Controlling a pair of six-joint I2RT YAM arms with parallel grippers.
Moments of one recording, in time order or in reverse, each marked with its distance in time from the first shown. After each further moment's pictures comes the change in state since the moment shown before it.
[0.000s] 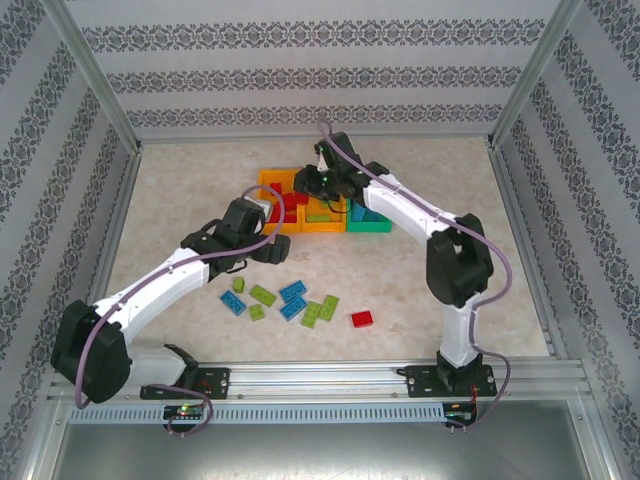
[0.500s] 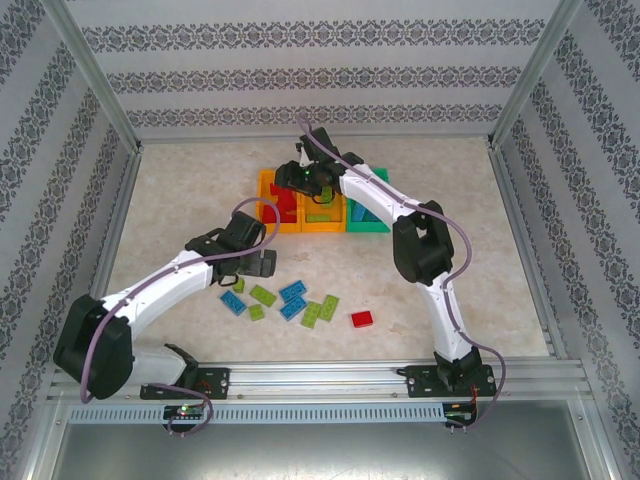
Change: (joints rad) left arm 0.006 0.063 -0.036 -0.156 -0.099 -0.149; right arm 0.000 0.280 0.306 -0.099 -0.055 -0.011
